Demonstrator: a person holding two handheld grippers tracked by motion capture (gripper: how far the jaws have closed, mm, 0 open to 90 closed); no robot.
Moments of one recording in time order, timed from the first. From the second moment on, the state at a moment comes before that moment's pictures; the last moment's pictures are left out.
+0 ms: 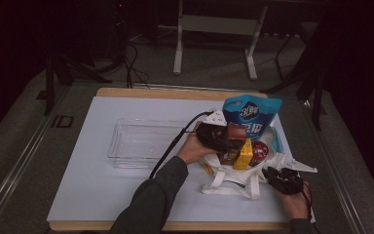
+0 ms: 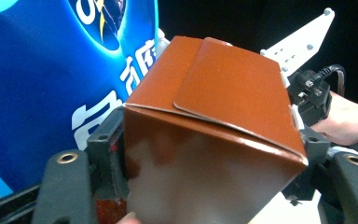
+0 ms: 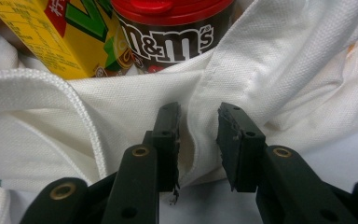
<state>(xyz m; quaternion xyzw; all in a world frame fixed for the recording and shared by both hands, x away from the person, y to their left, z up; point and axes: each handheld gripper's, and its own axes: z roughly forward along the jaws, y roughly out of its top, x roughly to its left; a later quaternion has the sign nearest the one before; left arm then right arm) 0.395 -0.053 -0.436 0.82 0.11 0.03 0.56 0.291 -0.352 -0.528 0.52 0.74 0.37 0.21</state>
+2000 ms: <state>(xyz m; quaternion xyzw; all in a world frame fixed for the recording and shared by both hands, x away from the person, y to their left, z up) 0.366 -0.020 -0.389 0.78 0.13 0.08 0.61 0.285 -0.347 -0.532 0.54 0.72 0.38 0.23</state>
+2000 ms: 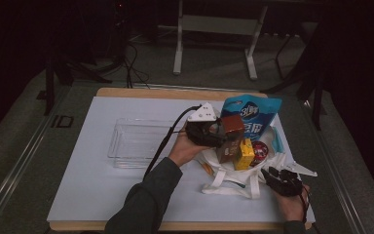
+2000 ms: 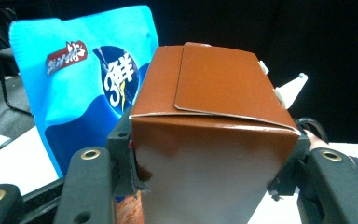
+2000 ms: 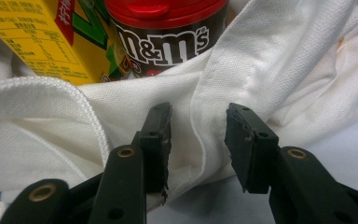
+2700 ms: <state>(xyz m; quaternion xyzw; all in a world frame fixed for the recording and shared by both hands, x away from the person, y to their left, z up) 0.365 0.009 -0.371 0.77 0.13 0.07 0.62 0.285 -0.348 -0.533 0.54 0.71 0.38 0.22</state>
